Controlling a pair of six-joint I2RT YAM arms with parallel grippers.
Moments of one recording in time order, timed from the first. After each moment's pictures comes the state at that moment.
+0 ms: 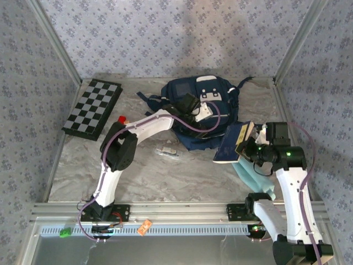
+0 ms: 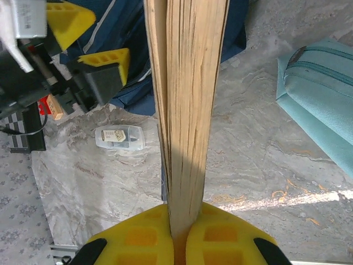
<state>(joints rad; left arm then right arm) -0.80 2.14 1.75 -0.51 0.16 0.32 0.00 0.81 0.98 -1.17 -0.44 0.60</state>
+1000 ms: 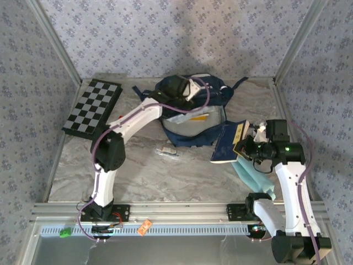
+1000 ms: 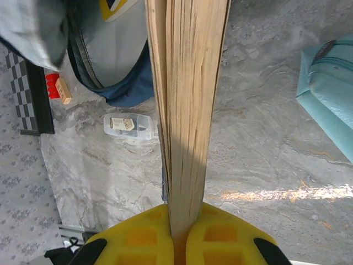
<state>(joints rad) -0.70 2.01 1.87 -0.59 -0.03 0.14 -0.02 0.87 0.97 -1.15 -0.54 0.53</state>
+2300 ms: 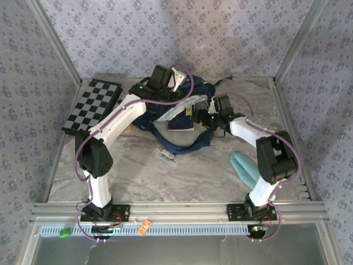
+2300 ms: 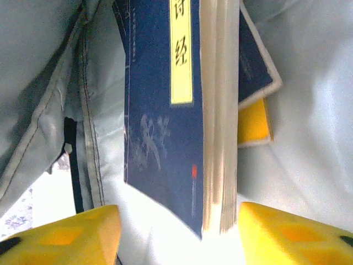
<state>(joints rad) -0.63 1.87 1.85 -0.69 0.01 0.03 0.36 1.67 1.06 -0.17 -0.41 0.69</state>
